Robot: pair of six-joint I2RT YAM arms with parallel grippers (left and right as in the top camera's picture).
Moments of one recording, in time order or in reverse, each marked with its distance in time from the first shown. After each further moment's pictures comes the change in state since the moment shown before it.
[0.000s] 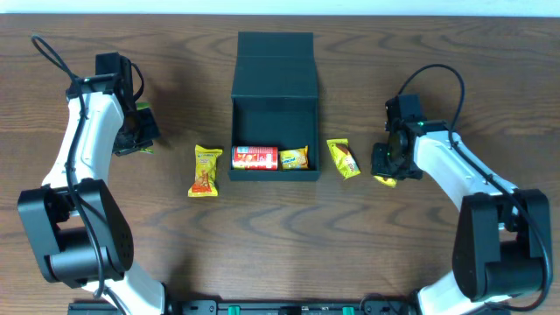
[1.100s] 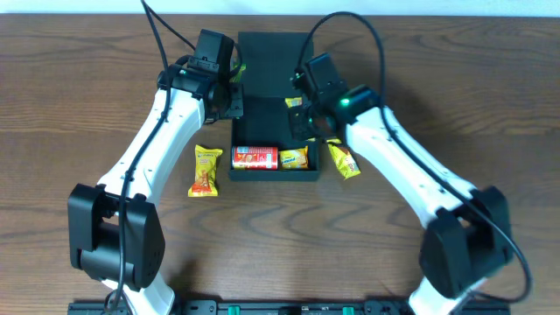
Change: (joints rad) left arm -0.427 0.000 0.114 0.213 0.101 -0.051; right arm 0.412 0.108 0.454 -0.029 -0.091 0.011
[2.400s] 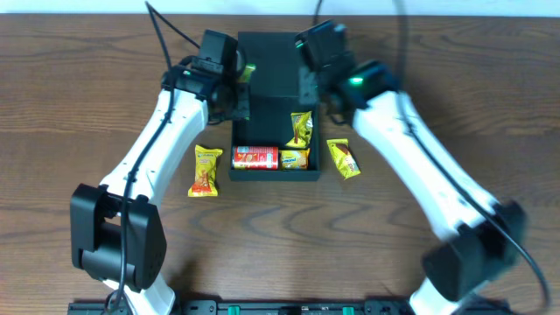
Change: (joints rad) left arm -0.040 0.000 0.000 0.017 0.083 -0.003; right arm -0.037 -0.079 0.264 -0.105 0.305 0.106
